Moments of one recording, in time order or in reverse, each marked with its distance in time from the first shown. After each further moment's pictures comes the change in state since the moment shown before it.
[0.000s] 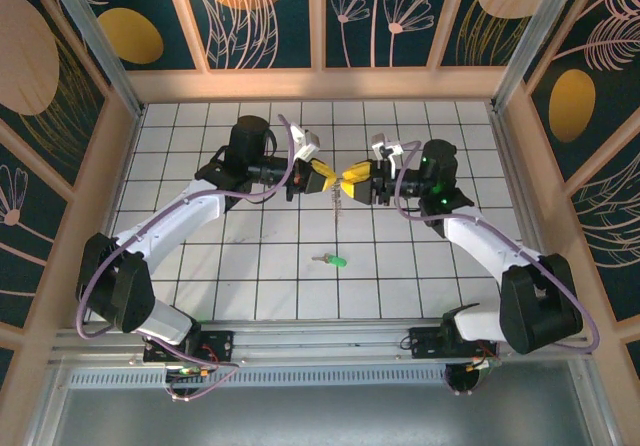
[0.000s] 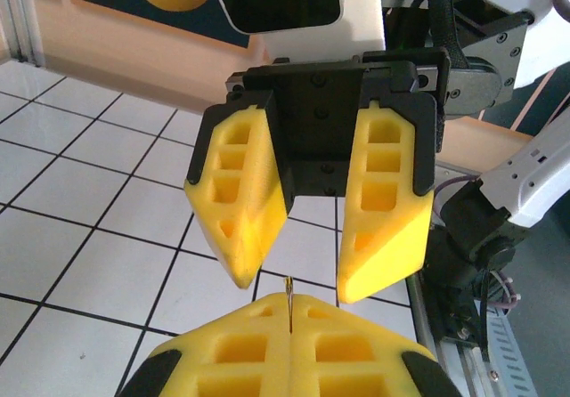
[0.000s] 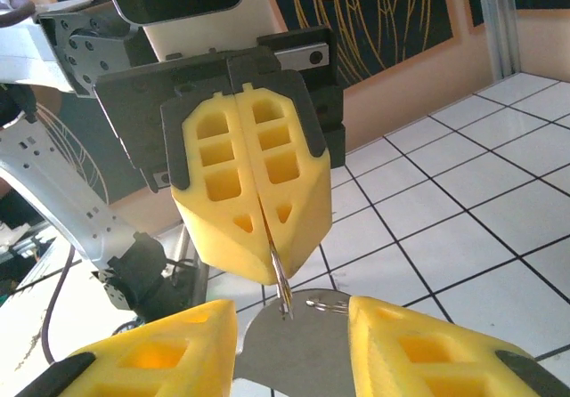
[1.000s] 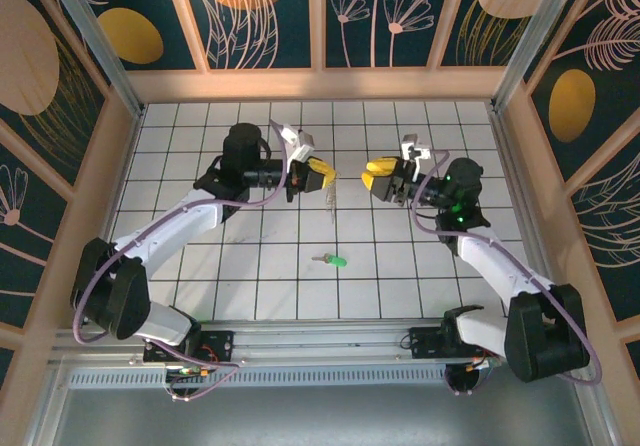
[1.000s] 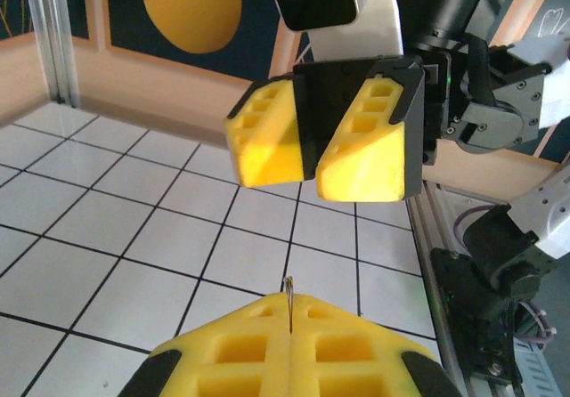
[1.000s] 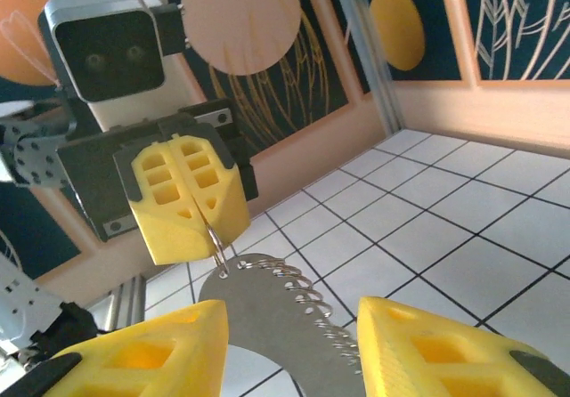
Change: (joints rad) left arm 0.000 -0.049 -0.133 0.273 -0.053 -0.114; right arm -0.111 -0.168 -0.176 0.177 0.191 0.153
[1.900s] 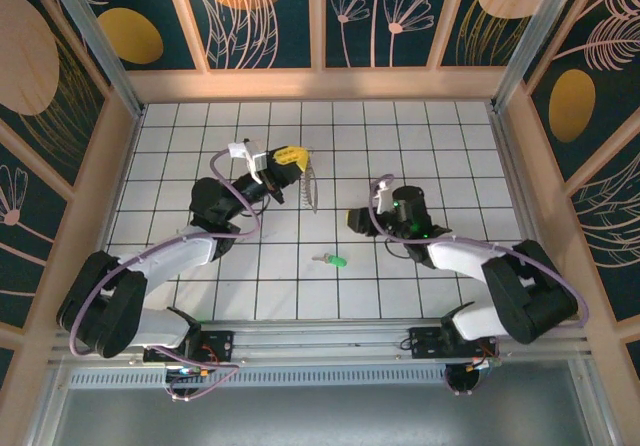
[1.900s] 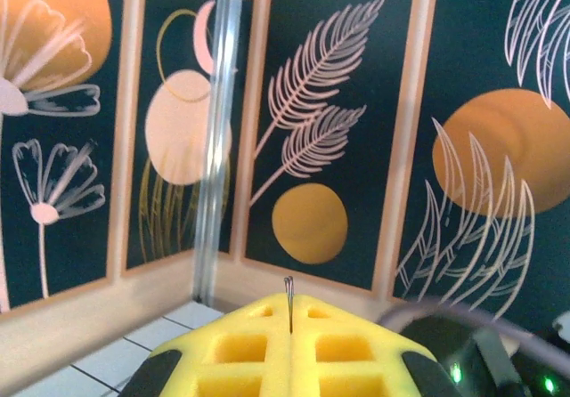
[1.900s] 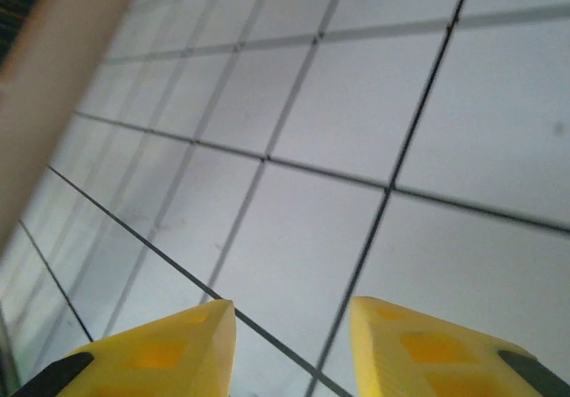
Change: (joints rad) left arm 0.000 -0.105 -0.402 0.967 -0.398 -0.308; right arm 0.282 0.246 -0.126 -0.265 0.556 0.056
